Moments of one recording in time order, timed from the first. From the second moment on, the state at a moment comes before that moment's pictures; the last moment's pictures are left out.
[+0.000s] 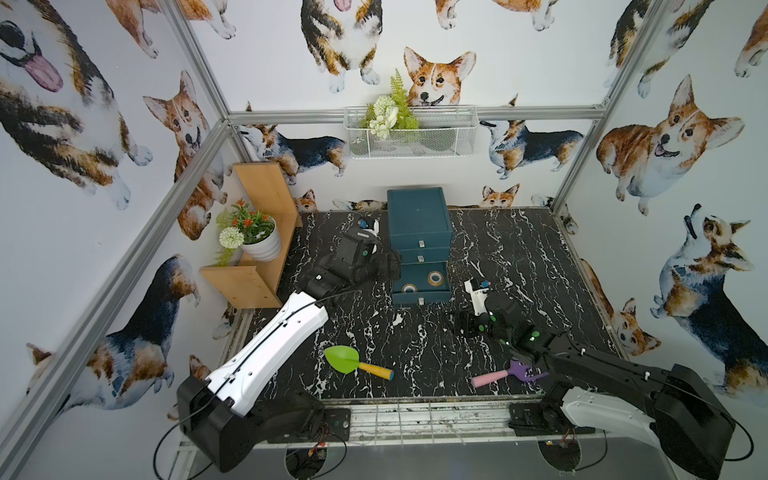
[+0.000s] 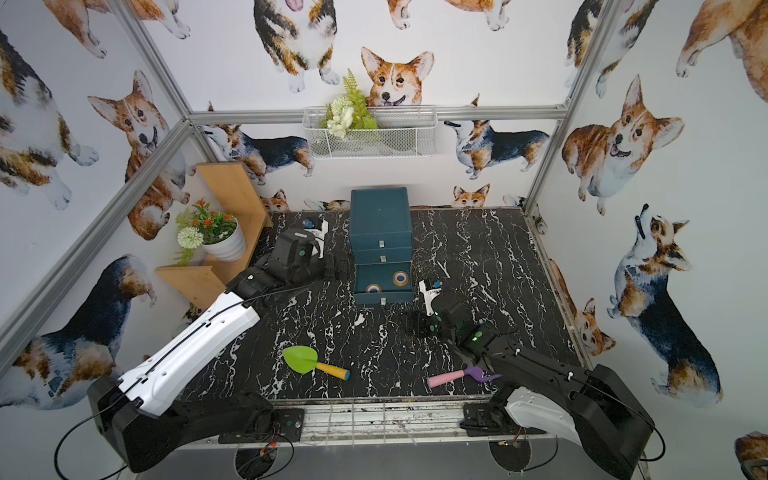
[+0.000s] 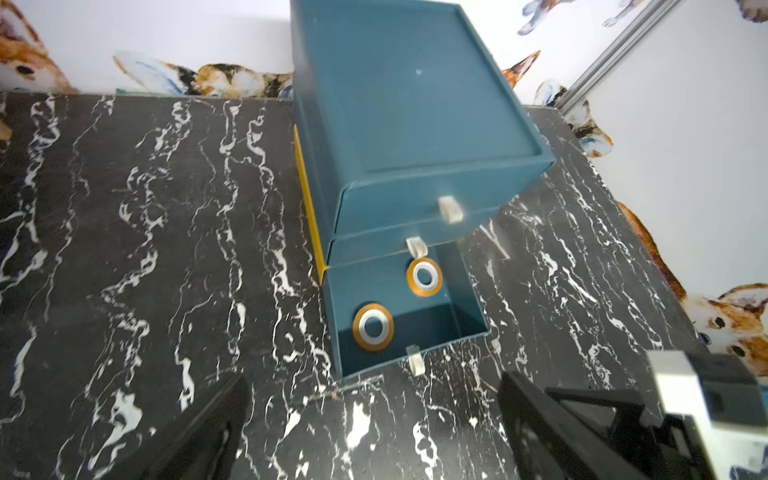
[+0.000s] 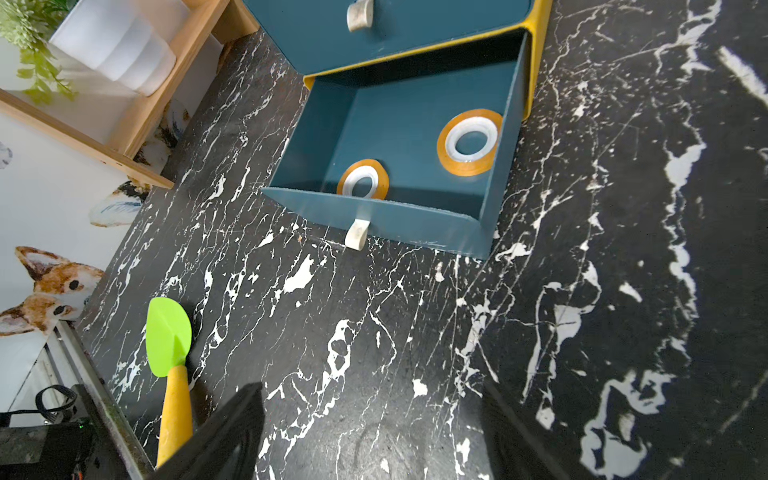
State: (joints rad) left arm -0.54 1.29 1.24 -0.56 -0.09 -0.39; right arm 0.69 1.08 0.45 0.04 -0.03 0.55
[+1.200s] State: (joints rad) left arm -0.42 1.82 1.59 -0.40 -0.07 -0.29; right arm 0.74 1.54 0.61 0.28 -0.14 0.62
